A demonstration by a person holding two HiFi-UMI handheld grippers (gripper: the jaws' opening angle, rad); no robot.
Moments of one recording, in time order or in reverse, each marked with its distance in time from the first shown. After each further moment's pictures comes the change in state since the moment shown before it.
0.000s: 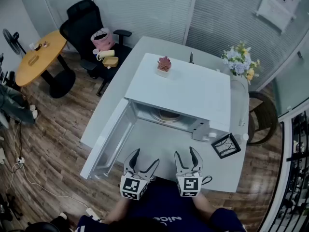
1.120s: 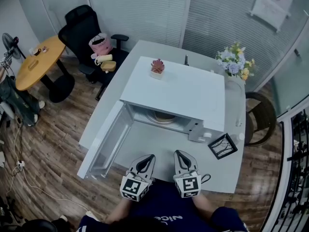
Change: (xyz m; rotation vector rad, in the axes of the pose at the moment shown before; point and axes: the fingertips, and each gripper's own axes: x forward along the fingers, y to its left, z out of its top) left arm 0.010 -0.037 0.018 -0.009 -0.065 -0.108; right arm -0.005 0.011 0.008 0.009 -0.016 0.146
